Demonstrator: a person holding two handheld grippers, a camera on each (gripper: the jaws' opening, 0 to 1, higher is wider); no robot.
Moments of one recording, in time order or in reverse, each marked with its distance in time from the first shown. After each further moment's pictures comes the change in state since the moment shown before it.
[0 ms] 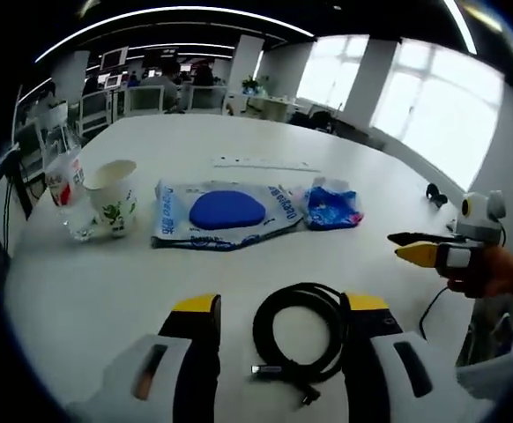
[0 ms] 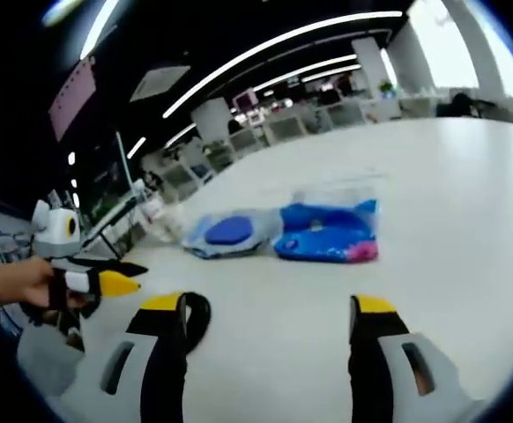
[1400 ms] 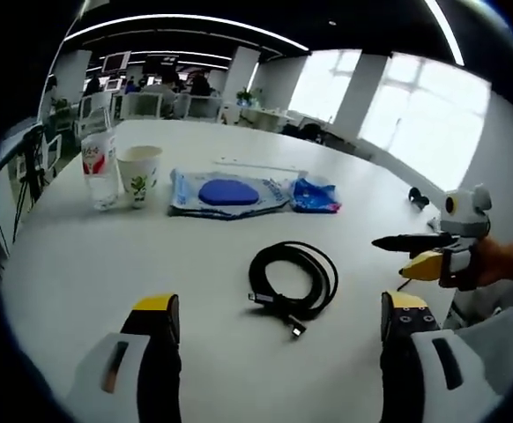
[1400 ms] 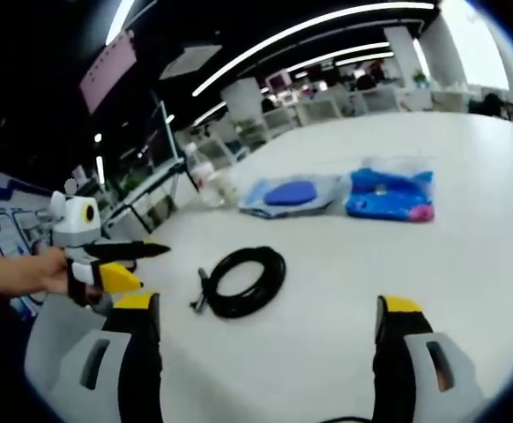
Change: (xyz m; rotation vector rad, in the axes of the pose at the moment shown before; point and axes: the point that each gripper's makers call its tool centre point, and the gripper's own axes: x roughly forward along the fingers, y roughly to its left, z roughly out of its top) left arm -0.051 -0.007 -0.039 0.037 -0.039 -0.080; right arm -0.023 0.073 -0.050 -0.050 0.109 0.121
